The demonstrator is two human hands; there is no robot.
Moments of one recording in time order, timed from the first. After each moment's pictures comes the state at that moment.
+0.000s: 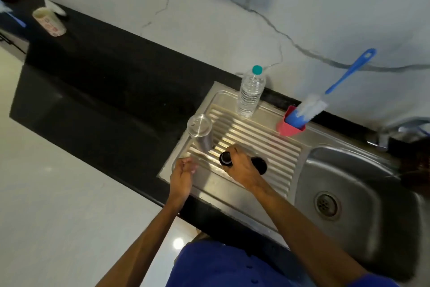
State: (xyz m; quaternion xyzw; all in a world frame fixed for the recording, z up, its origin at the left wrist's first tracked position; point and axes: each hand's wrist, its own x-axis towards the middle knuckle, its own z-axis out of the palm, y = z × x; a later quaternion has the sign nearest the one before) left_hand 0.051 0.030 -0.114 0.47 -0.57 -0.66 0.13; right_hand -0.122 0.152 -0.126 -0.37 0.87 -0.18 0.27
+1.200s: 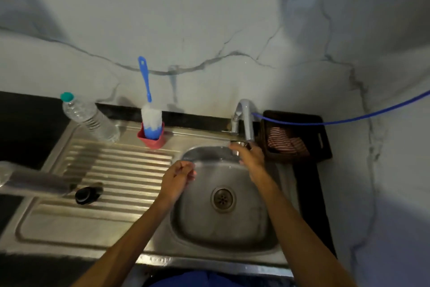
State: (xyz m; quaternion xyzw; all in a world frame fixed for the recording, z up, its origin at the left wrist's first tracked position) left_hand -0.199 0.339 -0.080 0.34 -0.63 -0.70 -0.01; right_hand -0.341 0.539 -0.079 0.23 0.72 -0.61 0.23
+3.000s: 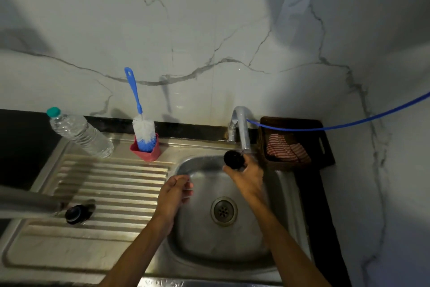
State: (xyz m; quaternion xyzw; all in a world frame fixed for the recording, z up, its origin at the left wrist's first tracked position) left_hand -0.201 0.355 -0.067 0.40 -0.57 -0.72 -0.01; right_hand -0.302 0.543 -0.065 0.11 0.84 -0.51 0.12
